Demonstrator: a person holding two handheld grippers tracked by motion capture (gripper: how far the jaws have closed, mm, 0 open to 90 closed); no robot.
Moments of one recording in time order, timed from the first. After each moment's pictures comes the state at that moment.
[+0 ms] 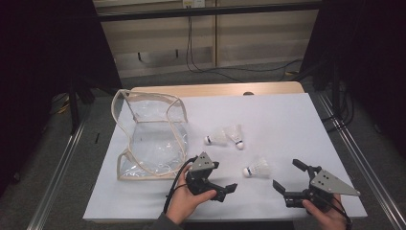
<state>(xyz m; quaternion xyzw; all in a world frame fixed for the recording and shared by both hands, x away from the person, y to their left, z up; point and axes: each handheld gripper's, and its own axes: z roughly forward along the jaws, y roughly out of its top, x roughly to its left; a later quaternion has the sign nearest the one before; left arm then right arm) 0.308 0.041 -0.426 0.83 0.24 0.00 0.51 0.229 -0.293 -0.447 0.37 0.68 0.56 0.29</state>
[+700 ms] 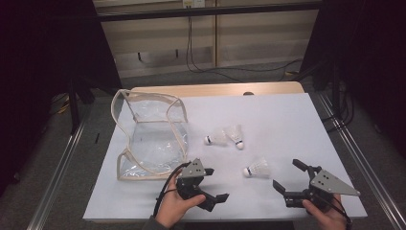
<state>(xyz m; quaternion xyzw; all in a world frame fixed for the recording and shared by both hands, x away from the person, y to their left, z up) 0.297 0.067 -0.424 0.84 0.19 -0.02 0.50 0.229 -0.293 -0.448 0.37 0.68 0.56 0.29</state>
